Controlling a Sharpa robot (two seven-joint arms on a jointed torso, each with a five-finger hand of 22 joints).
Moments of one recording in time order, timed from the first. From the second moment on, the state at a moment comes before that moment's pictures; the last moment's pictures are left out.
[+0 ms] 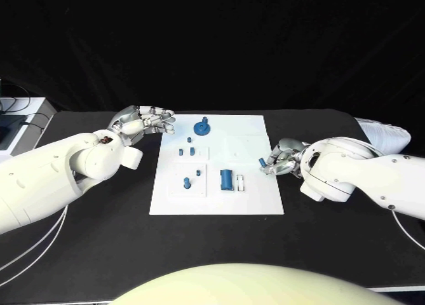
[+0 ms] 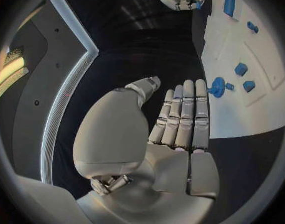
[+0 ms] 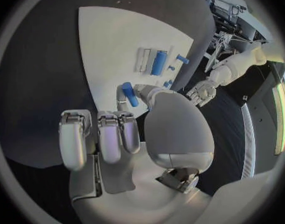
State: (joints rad) left arm 0.92 -0.89 0.28 1.36 -0.25 -0.07 0.23; left_hand 1.37 -0.22 0.48 0.13 0.24 0.87 0.22 0.25 0.25 1.04 0.16 0.23 0.07 0.95 0.10 0.57 0.30 0.18 0.85 0.21 0.44 0.54; right arm 1.23 -0.87 -0.16 1.70 -1.06 -0.24 -0.65; right_hand 1.22 -0.17 0.57 0.22 0.29 1.00 0.08 0.31 0.73 1.47 0.00 1.55 1.31 1.47 -0.06 1.57 1.31 0.02 1.46 0.04 1.51 1.31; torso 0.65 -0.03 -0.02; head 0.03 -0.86
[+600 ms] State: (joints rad) left arm 0.92 -0.89 0.28 1.37 -0.25 -0.07 0.23; left_hand 1.37 -0.22 0.48 0.13 0.24 0.87 0.22 0.25 0.25 1.04 0.16 0.23 0.07 0.95 0.10 0.57 0.30 0.18 0.85 0.21 0.44 0.54; right arm 1.19 -0.78 -0.16 1.68 -0.94 -0.27 -0.66; right_hand 1.16 -0.18 0.61 0.17 0.30 1.00 0.08 0.30 0.72 1.47 0.00 1.55 1.31 1.47 -0.06 1.57 1.31 0.02 1.46 0.04 1.50 1.31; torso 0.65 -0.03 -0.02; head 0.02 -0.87
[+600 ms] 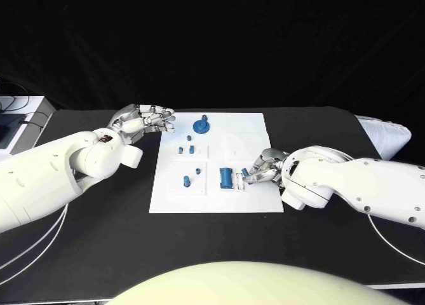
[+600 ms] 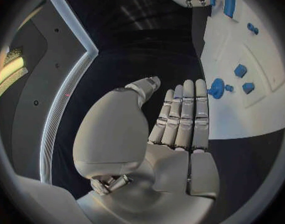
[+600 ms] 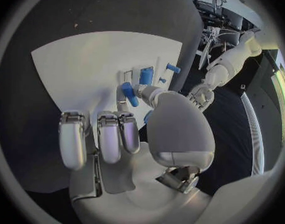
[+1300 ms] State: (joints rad) left arm 0.92 -0.89 0.28 1.37 -0.25 -0.07 0.22; left_hand 1.36 -0.21 0.48 0.13 0.24 0.87 0.22 0.25 0.25 1.04 0.17 0.23 0.07 0.95 0.10 0.57 0.31 0.18 0.85 0.21 0.44 0.54; right arm 1.18 -0.74 -0.16 1.65 -0.92 -0.26 -0.67; right_hand 1.12 -0.18 0.58 0.18 0.31 1.03 0.07 0.29 0.71 1.47 0.00 1.55 1.31 1.47 -0.06 1.57 1.31 0.02 1.46 0.04 1.49 1.31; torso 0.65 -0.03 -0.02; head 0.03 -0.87
